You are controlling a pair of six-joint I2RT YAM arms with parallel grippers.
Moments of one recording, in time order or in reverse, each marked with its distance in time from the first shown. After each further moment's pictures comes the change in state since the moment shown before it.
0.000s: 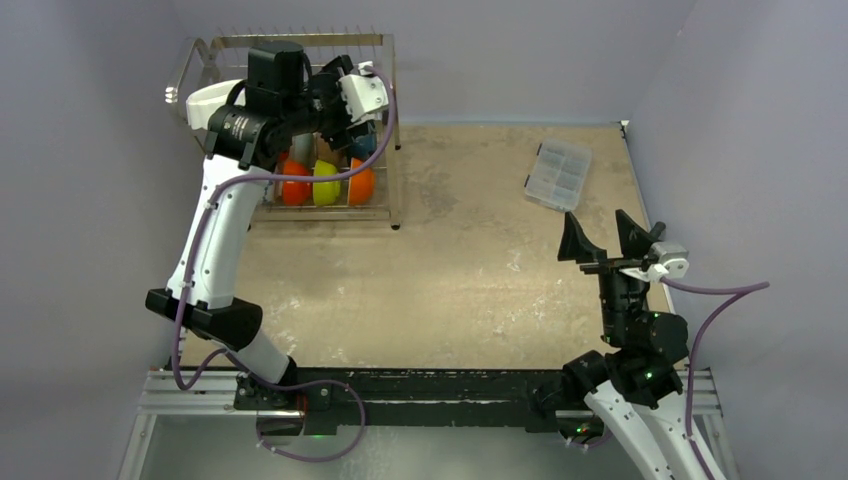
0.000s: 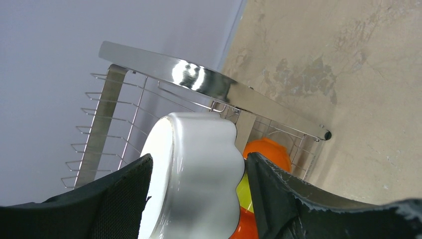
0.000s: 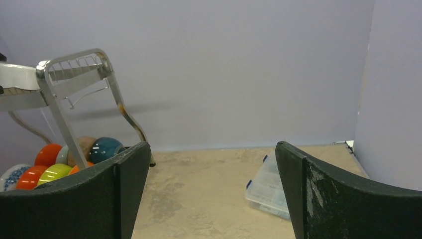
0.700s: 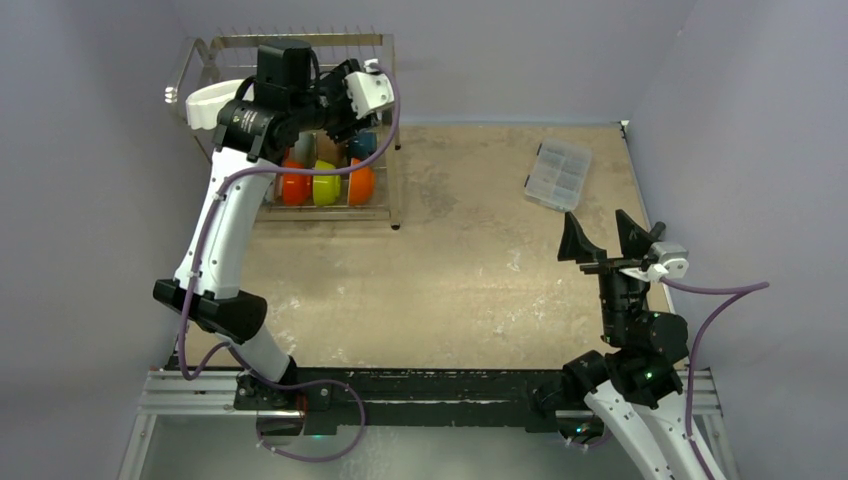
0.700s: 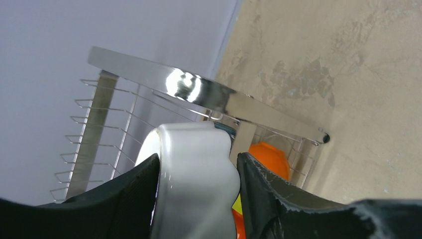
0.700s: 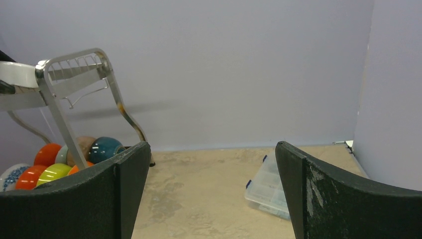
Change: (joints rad) left arm 0.000 0.047 0.021 -0.010 0.010 -0.015; right arm 0.000 -0.001 0.000 0.000 0.000 -0.002
